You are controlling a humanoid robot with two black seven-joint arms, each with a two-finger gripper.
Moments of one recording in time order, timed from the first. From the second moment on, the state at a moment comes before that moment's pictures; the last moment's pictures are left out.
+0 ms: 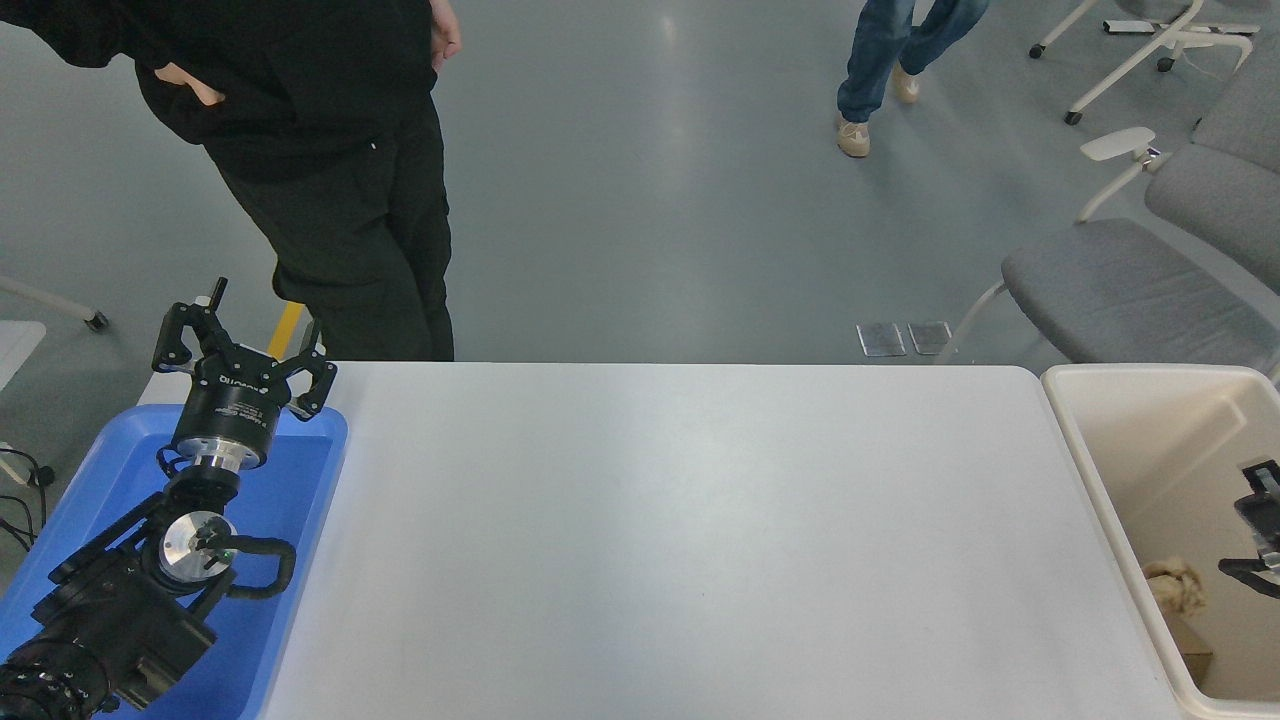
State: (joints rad) left arm -0.57 0.28 -0.89 -0.47 -0.07 -0.58 -0.49; right arm 0.72 -0.43 -0.57 0.10 0.19 -0.10 -0.27
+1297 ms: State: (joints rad) left arm -0.57 0.28 -0.89 -0.47 -0.07 -0.59 -0.49; right arm 2.01 -0.48 -1.25 1.25 0.18 0.67 -0.27
